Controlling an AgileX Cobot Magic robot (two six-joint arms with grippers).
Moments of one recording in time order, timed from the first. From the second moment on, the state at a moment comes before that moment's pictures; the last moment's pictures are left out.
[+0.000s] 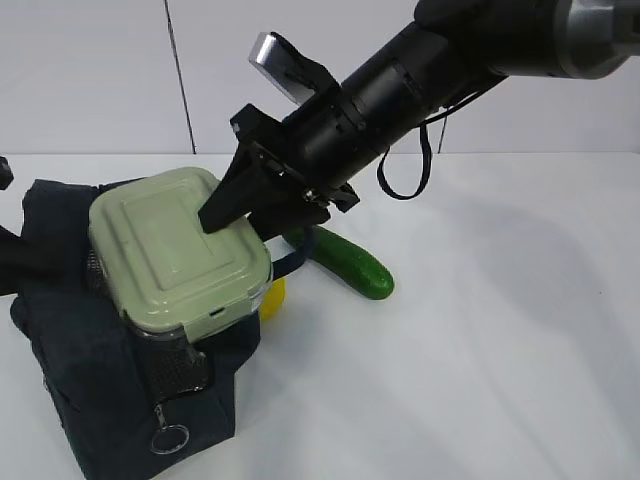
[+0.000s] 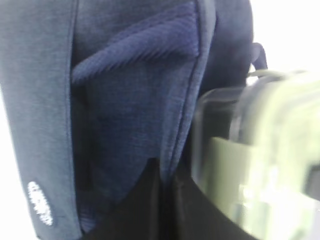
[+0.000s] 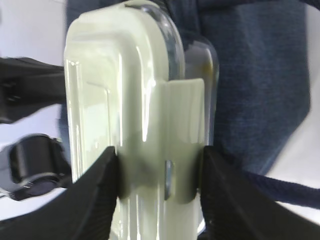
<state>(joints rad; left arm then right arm) -0.13 1.15 -0.64 -0.81 0.60 -0.12 0.45 2.04 -1.66 1.01 1.20 -0.47</state>
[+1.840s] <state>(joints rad) -0.24 1.16 -0.64 -1.05 0.55 -0.01 0.59 2.11 -1.67 1.02 1.08 -0.59</state>
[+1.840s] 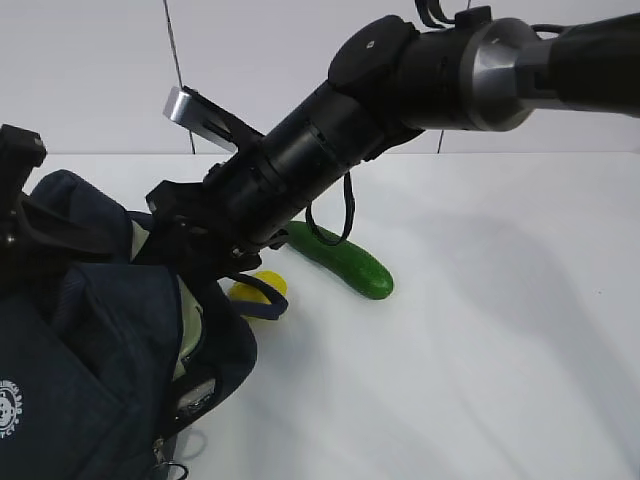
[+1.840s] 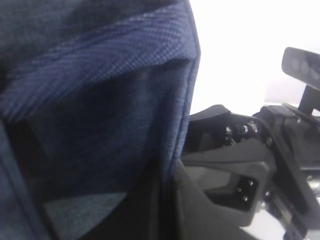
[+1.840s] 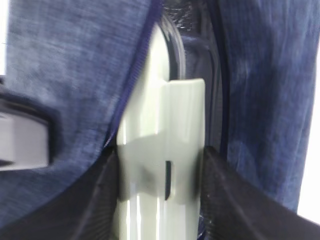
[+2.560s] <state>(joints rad) -0.24 1.16 -0.64 -1.15 0.62 0.08 0.59 2.12 -1.67 1.08 1.07 -0.69</state>
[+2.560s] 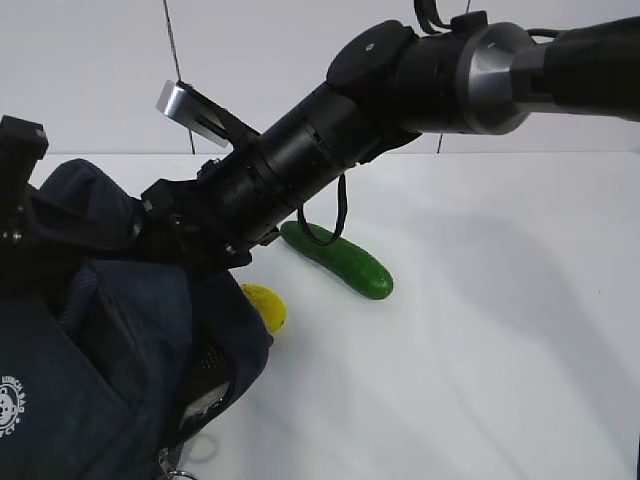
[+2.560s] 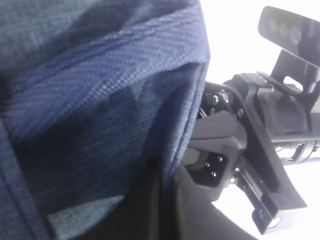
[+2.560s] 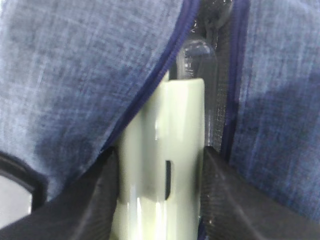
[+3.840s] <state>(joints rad) -0.24 1.18 -0.64 -1.22 0.62 0.15 0.59 2.12 -1.67 1.04 1.11 -0.76</state>
